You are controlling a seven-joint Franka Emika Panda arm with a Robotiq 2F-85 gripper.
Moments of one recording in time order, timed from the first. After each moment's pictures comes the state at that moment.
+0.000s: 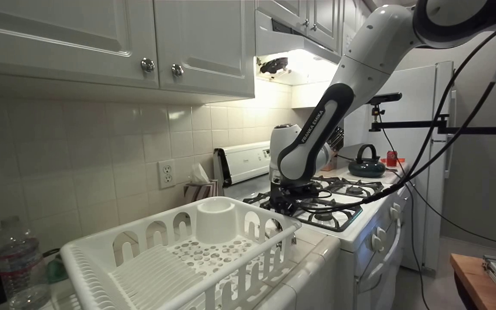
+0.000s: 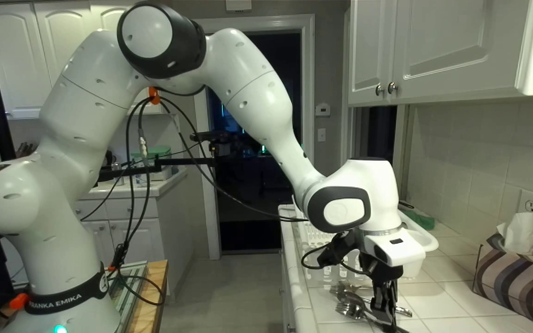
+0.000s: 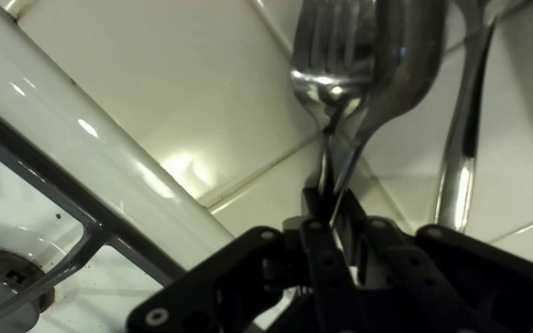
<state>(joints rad) -0.02 0.60 -0.24 -1.97 -0.03 2.71 0.70</state>
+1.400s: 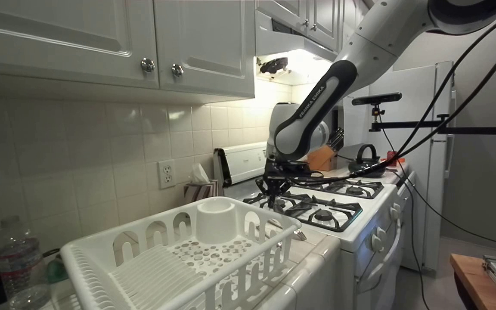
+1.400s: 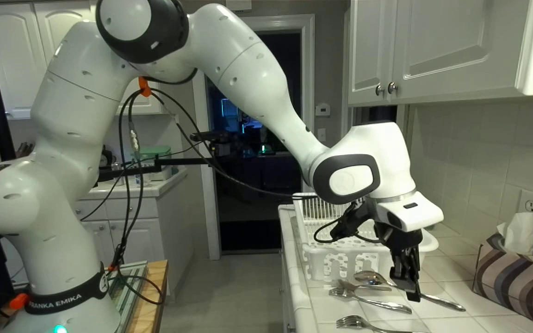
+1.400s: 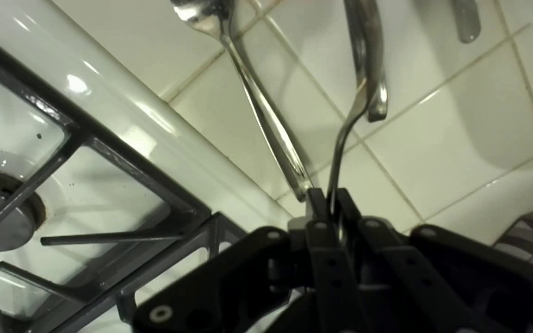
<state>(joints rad) -0.02 0.50 -0.26 -1.94 0.02 2.71 0.70</state>
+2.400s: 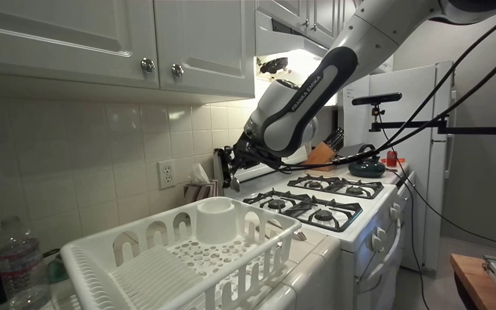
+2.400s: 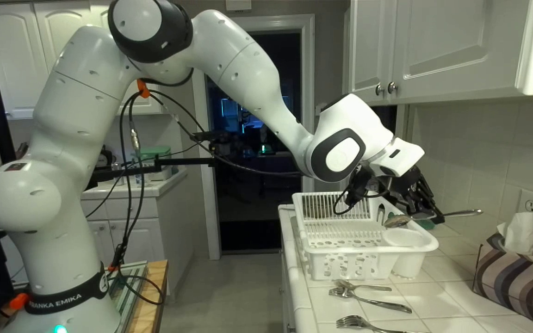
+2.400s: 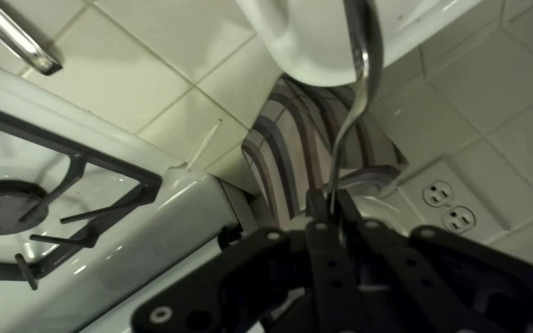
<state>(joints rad) 0.20 0.50 -0.38 -1.92 0.01 3.13 0.84</state>
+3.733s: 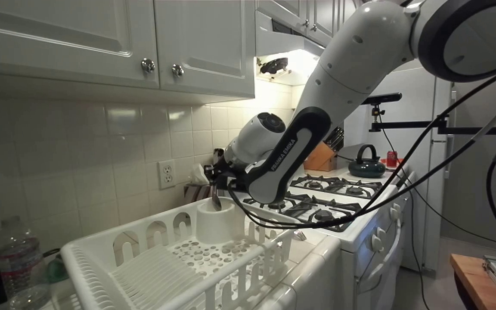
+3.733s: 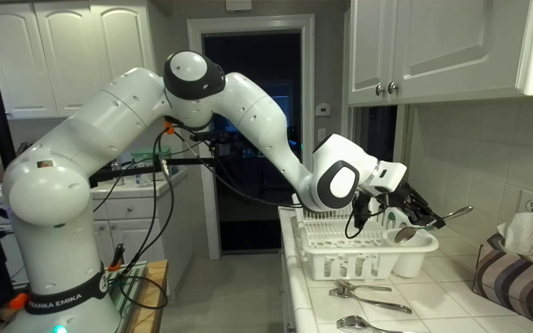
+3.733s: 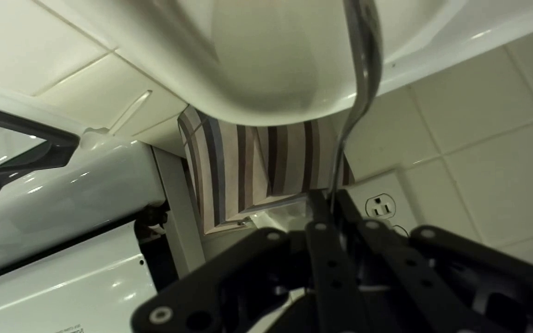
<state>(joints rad) 0.54 0.86 -0.71 -1.77 0.10 3.35 0.90</state>
